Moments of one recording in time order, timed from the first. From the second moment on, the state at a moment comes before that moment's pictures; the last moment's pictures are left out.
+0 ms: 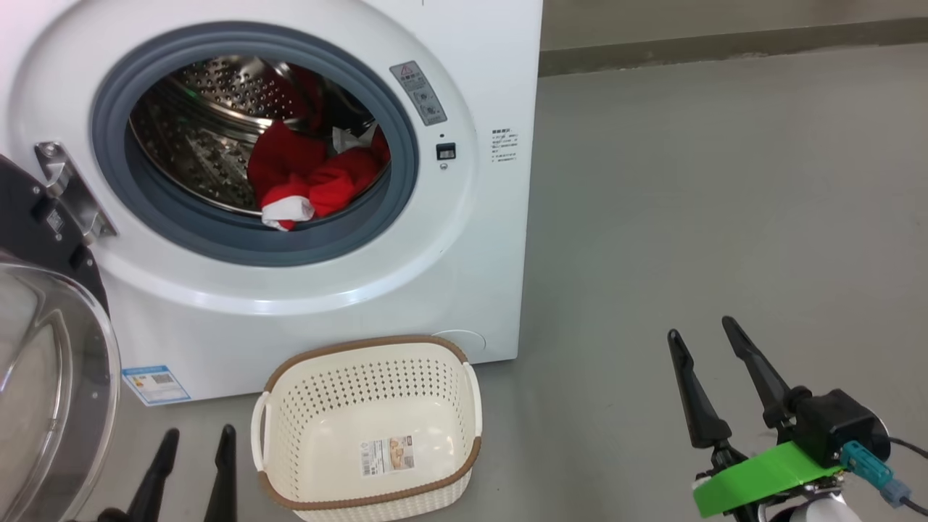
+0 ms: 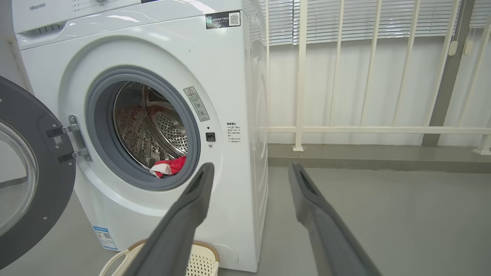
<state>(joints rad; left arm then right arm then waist) 0.08 0.18 0.01 0.12 -0.42 -0.08 -0.25 -0.05 -0.06 0.06 0.16 0.25 0.13 -0.26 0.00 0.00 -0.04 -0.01</state>
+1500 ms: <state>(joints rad) 0.14 0.08 0.14 0.17 -0.25 -0.12 -0.25 0.02 -0.07 0.09 0.17 0.26 0.13 -0.26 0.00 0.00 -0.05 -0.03</state>
